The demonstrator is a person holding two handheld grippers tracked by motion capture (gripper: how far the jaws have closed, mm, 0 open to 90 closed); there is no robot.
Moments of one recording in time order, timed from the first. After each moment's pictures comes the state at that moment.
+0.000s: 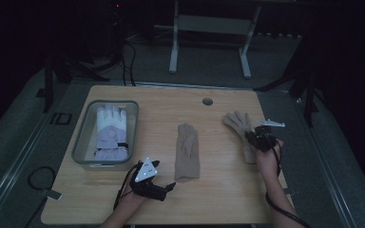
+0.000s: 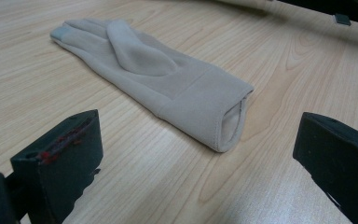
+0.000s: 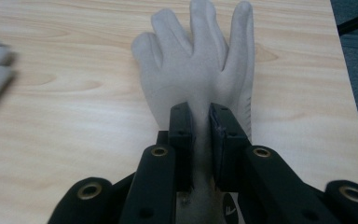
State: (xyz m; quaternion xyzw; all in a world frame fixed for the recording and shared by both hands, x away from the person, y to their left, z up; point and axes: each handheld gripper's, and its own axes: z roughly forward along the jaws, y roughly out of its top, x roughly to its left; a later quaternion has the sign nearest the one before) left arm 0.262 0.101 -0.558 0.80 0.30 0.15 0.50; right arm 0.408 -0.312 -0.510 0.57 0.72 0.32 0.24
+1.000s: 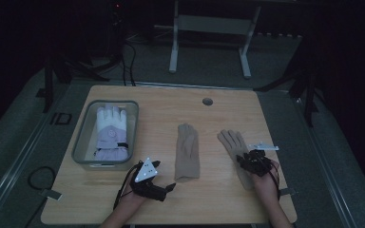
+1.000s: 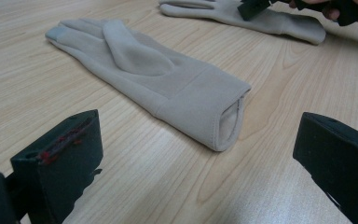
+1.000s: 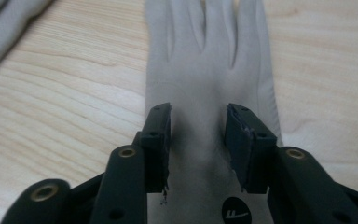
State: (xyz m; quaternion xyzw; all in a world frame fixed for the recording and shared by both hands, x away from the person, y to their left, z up) left arm 0.262 0.101 -0.560 0.80 0.29 0.14 0.50; right arm 0.341 -0.297 -0.542 0.53 0.76 0.31 0.20
